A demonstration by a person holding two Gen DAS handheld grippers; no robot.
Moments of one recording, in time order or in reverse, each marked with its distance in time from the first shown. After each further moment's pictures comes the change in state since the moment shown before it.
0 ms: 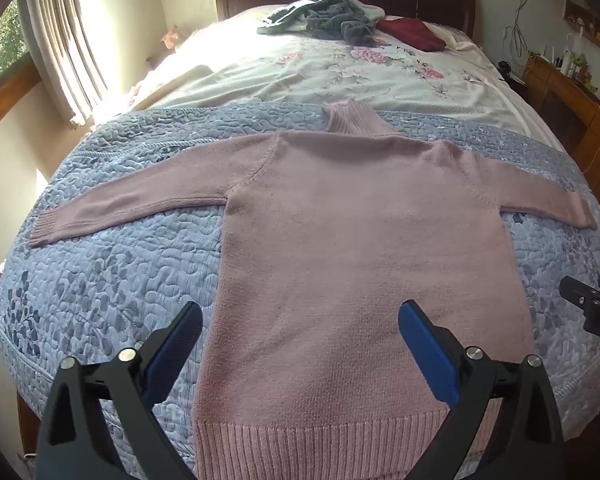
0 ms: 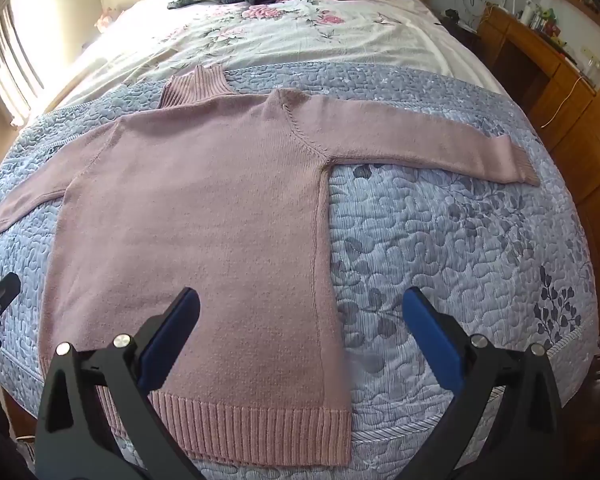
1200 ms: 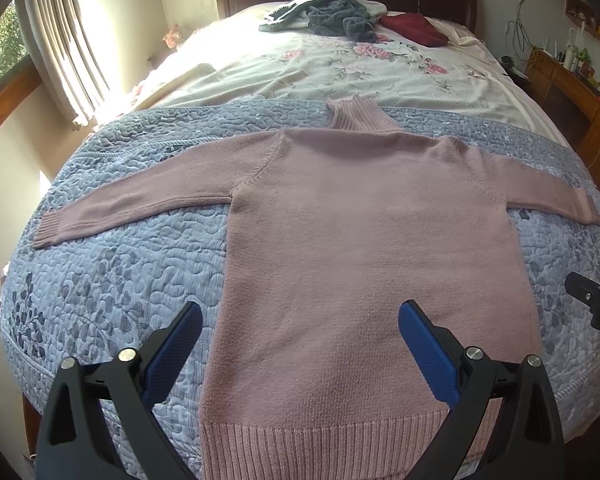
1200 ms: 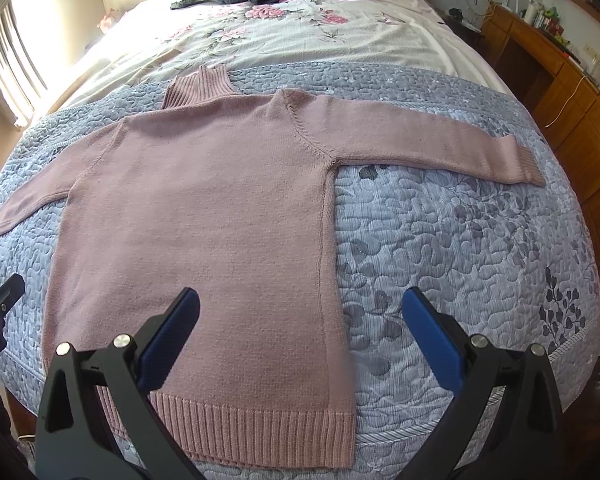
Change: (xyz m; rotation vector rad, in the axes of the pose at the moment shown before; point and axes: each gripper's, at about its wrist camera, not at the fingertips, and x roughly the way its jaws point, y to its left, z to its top) left arm 0.004 0.004 -0.001 0.010 0.010 0.017; right arm 0.001 0.000 -0.001 0.000 -0.006 0.018
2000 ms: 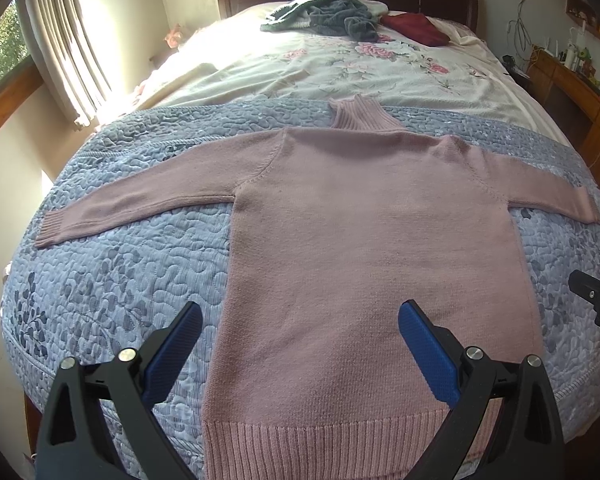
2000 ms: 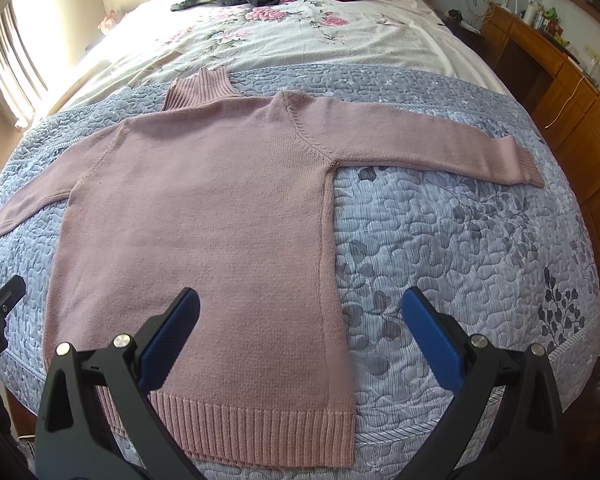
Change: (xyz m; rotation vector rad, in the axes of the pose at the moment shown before) left arm -0.001 0.001 0.001 -0.001 0.005 0.009; right arm -0.003 0.001 0.001 0.000 -0.003 0.001
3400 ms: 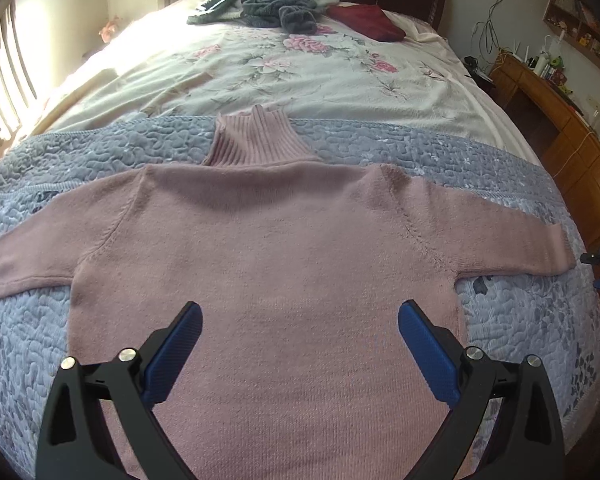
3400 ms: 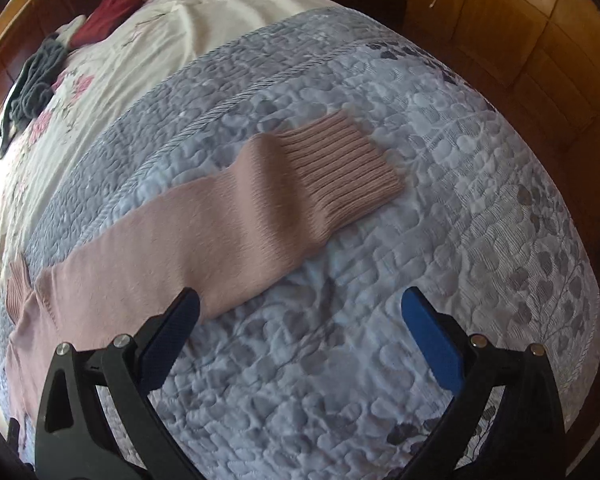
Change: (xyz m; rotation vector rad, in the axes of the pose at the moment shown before) left arm 0.109 -0.129 0.115 0.021 0.024 -0.214; right arm 0.133 -0.413 0.110 0.573 0.128 -0.083
